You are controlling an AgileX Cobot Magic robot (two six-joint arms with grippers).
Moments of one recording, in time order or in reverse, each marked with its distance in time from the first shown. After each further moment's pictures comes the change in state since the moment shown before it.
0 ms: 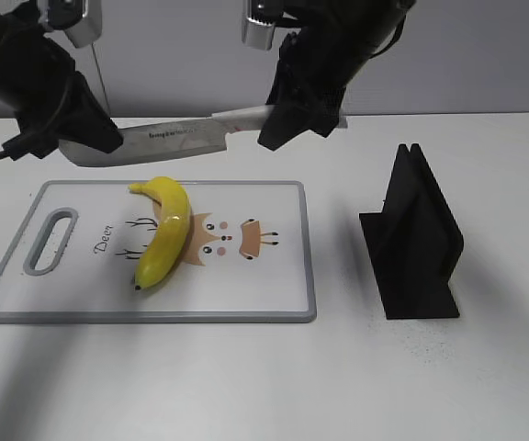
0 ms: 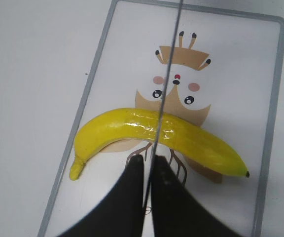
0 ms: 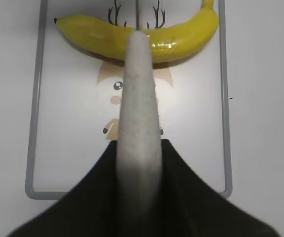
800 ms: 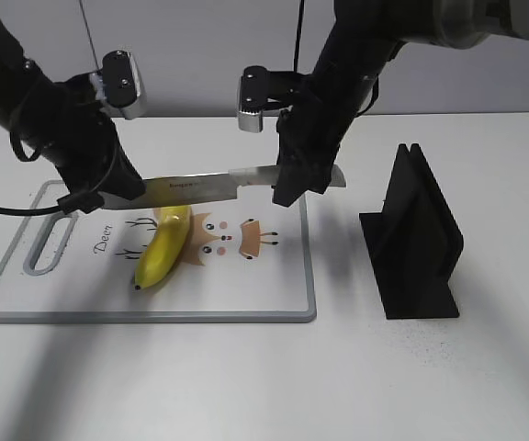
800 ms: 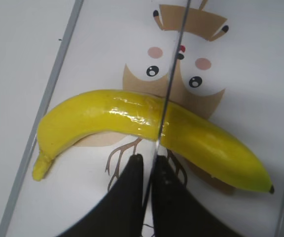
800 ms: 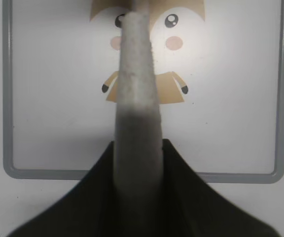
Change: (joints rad) left arm -0.092 0.092 0.109 0.085 -0.230 -0.100; right arm 0.026 0.149 -0.004 -0.158 -0.005 0.080
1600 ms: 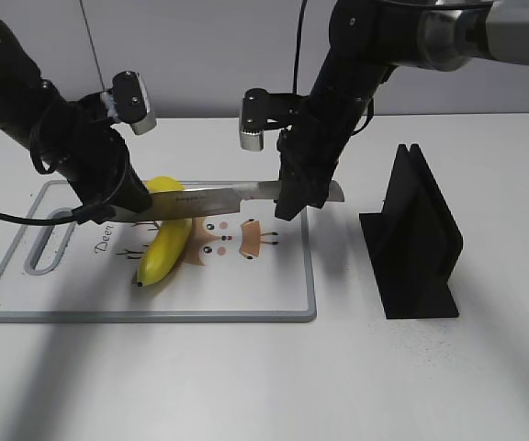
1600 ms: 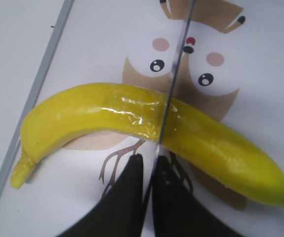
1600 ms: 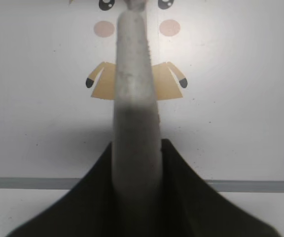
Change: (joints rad) left arm -0.001 0.094 -0.007 -0.029 -0.026 0.004; right arm 0.001 0.067 -0.005 -0.007 -0.036 0.000
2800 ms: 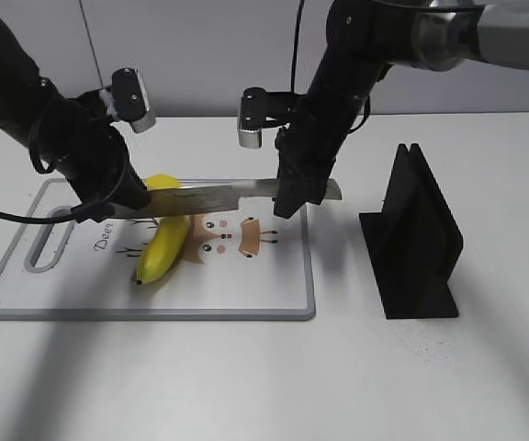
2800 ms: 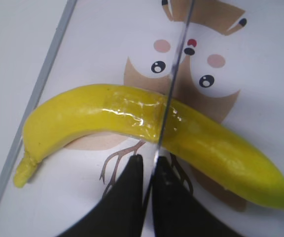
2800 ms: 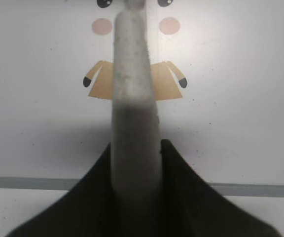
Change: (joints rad) left arm 0.001 -0.025 0.002 0.001 -0.017 0.002; right arm -0.003 0.029 -0.053 0.005 0.030 -0.005
